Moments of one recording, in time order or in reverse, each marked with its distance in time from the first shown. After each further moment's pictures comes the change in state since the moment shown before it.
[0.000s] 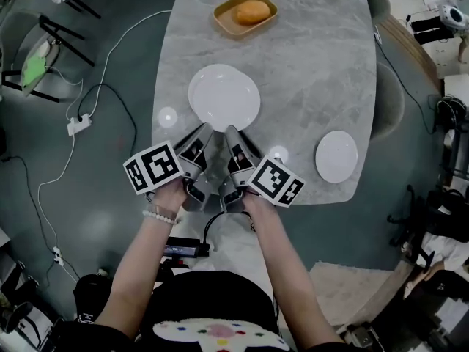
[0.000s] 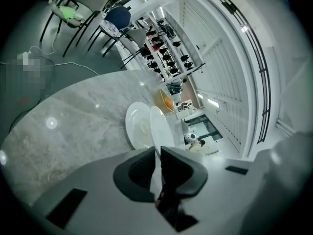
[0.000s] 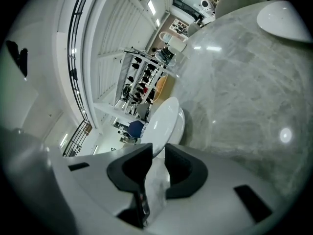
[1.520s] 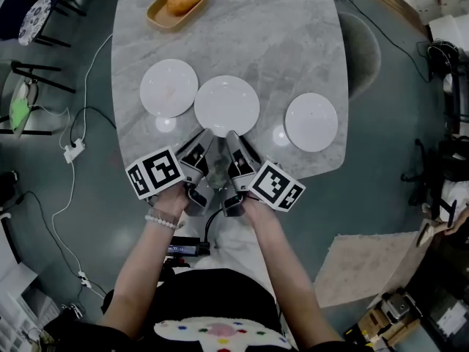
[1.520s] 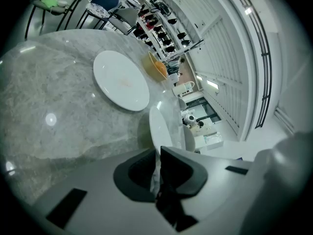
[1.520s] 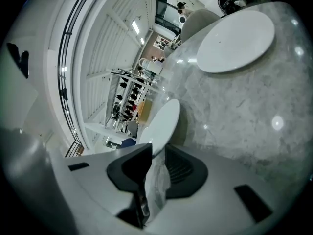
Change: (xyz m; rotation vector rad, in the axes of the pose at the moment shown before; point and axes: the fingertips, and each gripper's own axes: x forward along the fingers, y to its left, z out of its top) left arm 0.041 -0.032 -0.099 0.056 0.213 0.005; right arm -0.092 -0.068 0.022 0.153 -0.182 -0.079
